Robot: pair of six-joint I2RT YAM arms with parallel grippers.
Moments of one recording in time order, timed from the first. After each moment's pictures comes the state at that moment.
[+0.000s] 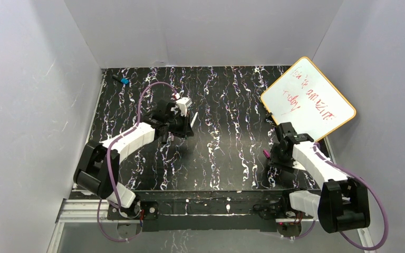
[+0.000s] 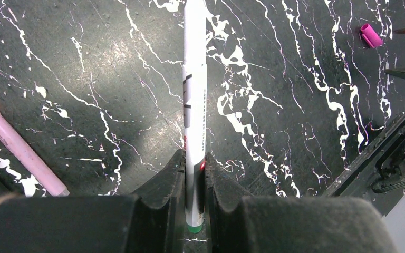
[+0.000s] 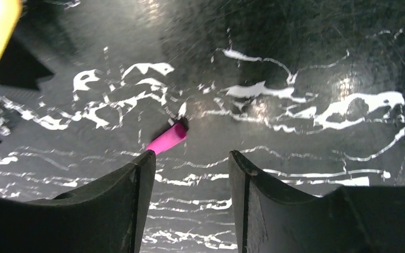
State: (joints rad) left arm -0.48 1.50 0.93 -0.22 0.37 -0.22; right arm 0.18 1.14 0.66 -0.93 0.15 2.07
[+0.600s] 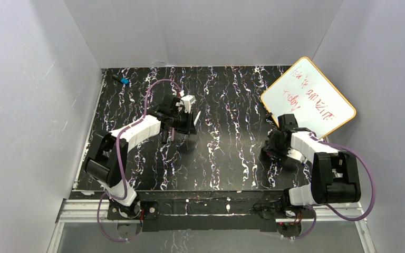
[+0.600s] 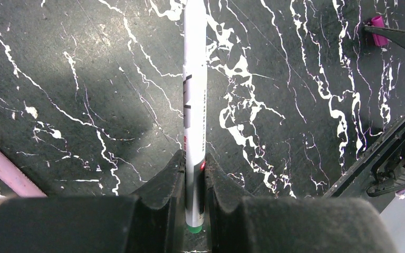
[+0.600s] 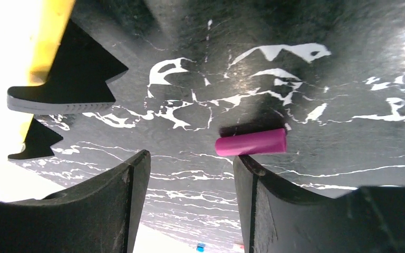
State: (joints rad) left arm -0.48 1.64 1.05 -0.29 0.40 -0.22; right arm 0.08 1.39 0.66 -0.53 0.02 2.09
